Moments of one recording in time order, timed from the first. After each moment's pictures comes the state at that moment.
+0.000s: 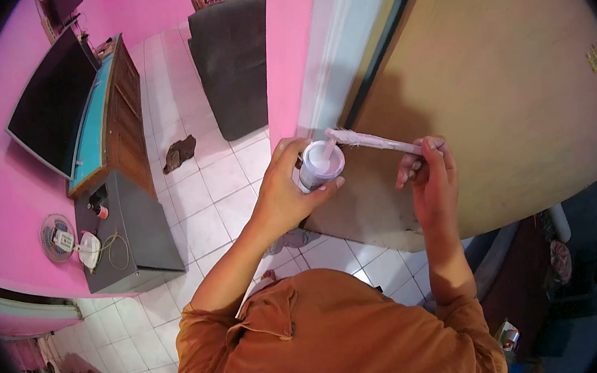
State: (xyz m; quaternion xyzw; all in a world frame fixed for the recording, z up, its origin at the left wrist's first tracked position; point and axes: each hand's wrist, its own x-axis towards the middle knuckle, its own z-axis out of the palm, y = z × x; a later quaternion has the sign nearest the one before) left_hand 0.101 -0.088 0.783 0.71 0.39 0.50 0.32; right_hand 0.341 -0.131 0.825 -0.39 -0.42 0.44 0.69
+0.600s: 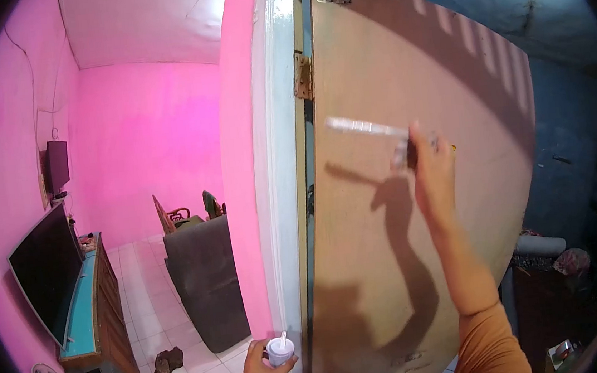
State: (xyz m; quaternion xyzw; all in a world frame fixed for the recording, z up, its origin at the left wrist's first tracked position) left_hand 0.074 -0.086 0.761 0.73 0.37 0.50 0.28; right_hand 0.374 -0.140 1.116 -0.28 -0.52 -0.01 0.81
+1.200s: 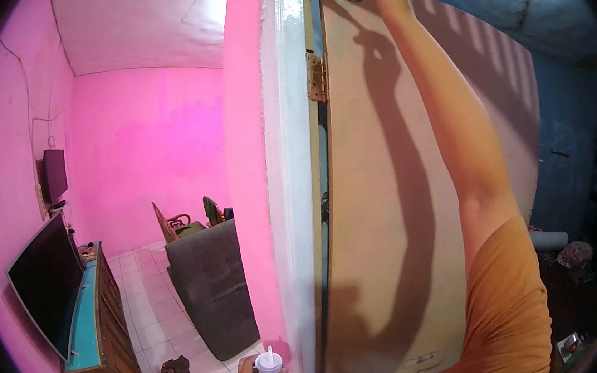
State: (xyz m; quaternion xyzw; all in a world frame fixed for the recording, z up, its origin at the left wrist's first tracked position) left_hand 0.029 -0.061 0.735 0.71 0.38 0.55 0.22; right_hand 0.345 -0.051 1.427 -0.03 -0.57 -0.25 0.78
